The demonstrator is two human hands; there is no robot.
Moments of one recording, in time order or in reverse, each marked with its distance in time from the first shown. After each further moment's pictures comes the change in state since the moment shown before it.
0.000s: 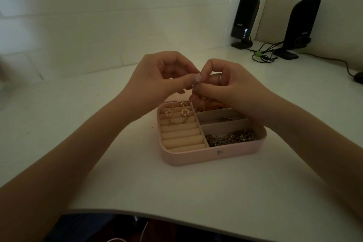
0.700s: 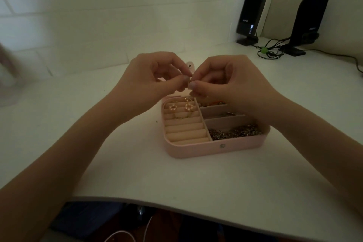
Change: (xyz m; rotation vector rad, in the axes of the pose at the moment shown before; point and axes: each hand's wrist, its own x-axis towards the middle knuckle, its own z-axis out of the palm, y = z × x) left_hand -0.019 0.008 -0.014 0.201 0.008 -0.020; right_hand -0.004 -0.003 0.008 -0.298 0.065 -0.146
